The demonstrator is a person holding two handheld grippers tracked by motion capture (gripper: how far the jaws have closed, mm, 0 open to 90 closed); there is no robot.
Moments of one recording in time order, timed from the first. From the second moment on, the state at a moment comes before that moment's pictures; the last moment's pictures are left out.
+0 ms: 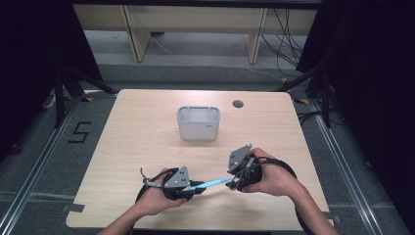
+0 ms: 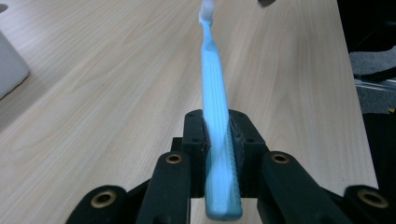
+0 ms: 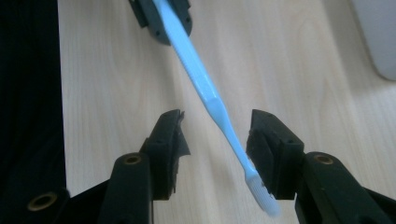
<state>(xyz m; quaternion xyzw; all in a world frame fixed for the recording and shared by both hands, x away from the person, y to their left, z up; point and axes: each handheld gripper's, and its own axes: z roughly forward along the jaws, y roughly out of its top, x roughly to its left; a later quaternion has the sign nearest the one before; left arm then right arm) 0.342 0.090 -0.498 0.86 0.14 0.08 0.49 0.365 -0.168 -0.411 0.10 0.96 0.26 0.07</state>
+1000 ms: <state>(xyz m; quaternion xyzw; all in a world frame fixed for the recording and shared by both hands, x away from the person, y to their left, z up) 0.338 0.131 -0.509 0.79 0.24 0.13 0.54 0.345 -0.217 -0.461 0.31 0.80 0.50 0.11</state>
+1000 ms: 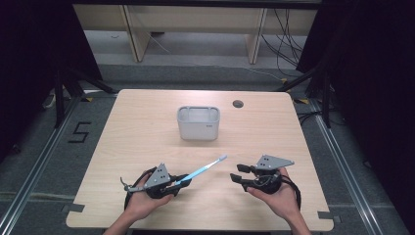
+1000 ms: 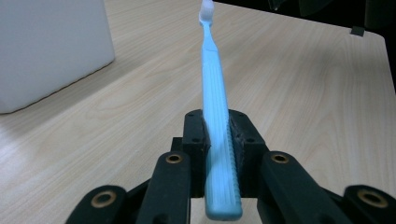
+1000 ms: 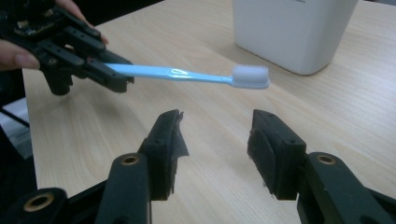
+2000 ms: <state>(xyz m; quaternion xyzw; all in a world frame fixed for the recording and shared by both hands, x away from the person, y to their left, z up) 0.328 0.136 -0.500 0.75 0.27 0.18 0.58 0.341 -0.183 -0.483 0.39 0.72 0.58 0.05</state>
